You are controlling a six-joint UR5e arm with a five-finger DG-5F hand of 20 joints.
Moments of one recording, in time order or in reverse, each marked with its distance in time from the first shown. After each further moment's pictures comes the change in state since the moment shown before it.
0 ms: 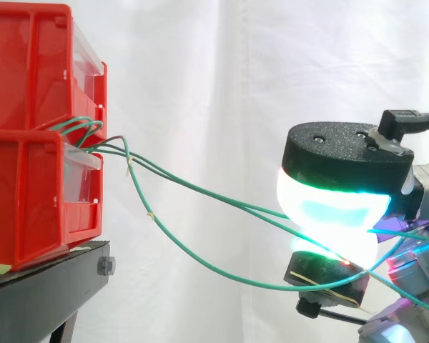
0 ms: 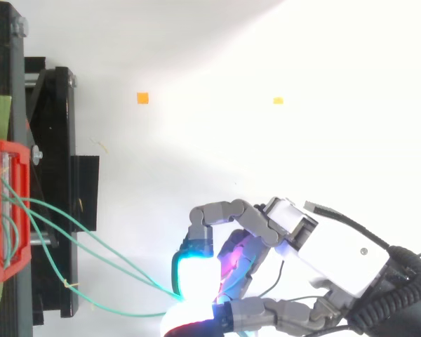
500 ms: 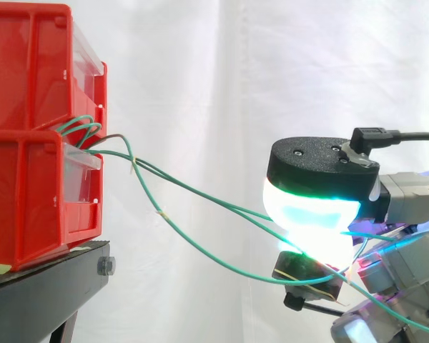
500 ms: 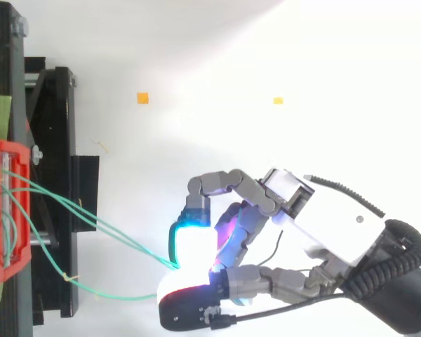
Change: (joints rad) arm -0.038 0.000 0.000 0.000 -0.024 -0.007
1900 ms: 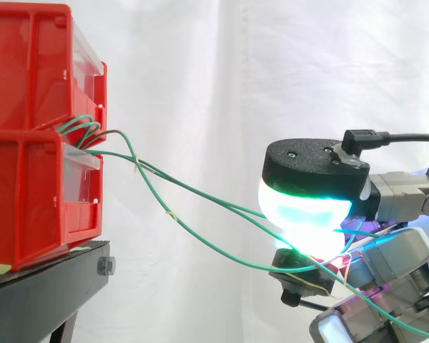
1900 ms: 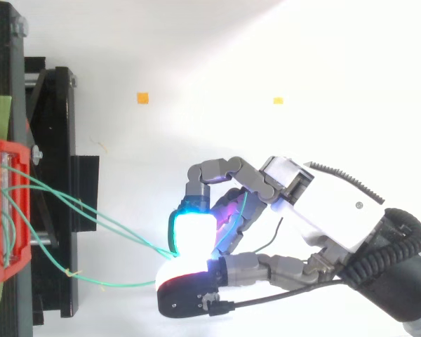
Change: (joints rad) arm -0.017 0.000 0.005 -0.003 -0.009 0.008
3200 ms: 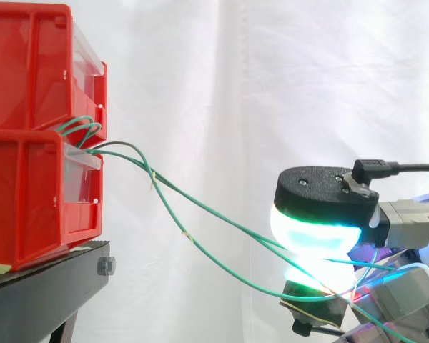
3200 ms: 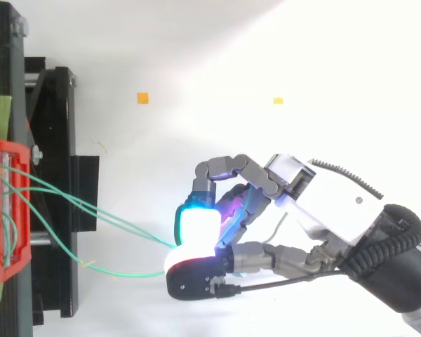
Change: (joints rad) arm 0.000 0.000 -0.039 0.013 0.001 0.015
